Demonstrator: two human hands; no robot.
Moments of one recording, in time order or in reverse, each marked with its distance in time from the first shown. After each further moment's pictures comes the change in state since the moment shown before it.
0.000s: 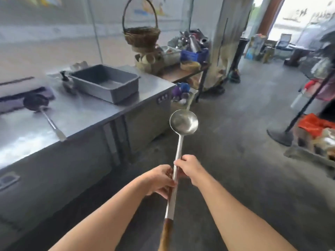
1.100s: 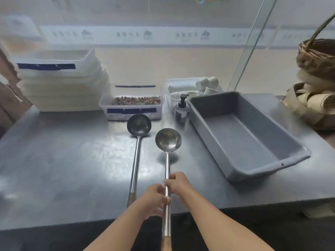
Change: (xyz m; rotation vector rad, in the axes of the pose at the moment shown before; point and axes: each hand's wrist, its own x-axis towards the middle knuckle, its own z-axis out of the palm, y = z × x) left_hand 0.182 -0.123 -0.608 -0.620 0.846 -0.342; right_hand 0.468 -0.274 0.559 -0.545 -0.730 -0.119
